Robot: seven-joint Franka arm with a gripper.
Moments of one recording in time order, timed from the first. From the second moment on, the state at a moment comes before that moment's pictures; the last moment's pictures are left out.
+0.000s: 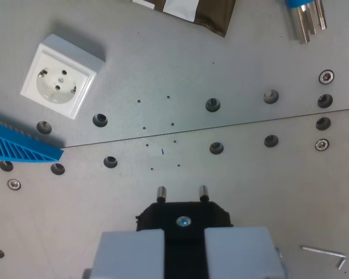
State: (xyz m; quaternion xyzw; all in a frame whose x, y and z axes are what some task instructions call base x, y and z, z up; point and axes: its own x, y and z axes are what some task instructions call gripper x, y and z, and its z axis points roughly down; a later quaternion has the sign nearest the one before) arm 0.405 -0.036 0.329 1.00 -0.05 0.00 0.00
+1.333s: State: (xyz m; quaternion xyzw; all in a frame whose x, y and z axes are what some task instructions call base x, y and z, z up) arm 0.406 -0.026 0.316 1.00 -0.02 -0.01 0.00
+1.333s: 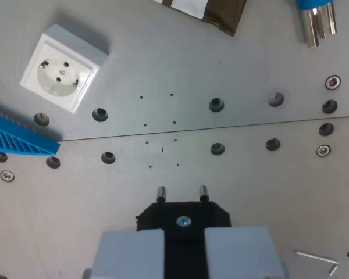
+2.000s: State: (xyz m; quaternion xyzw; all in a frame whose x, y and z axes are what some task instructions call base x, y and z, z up) arm 0.402 -0.005 0.276 1.00 0.06 -0.01 0.01
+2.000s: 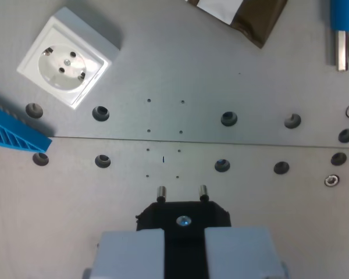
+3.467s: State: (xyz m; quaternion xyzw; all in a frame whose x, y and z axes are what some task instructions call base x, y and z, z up) arm 0.399 0.060 0.167 0.96 0.28 -0.01 0.01
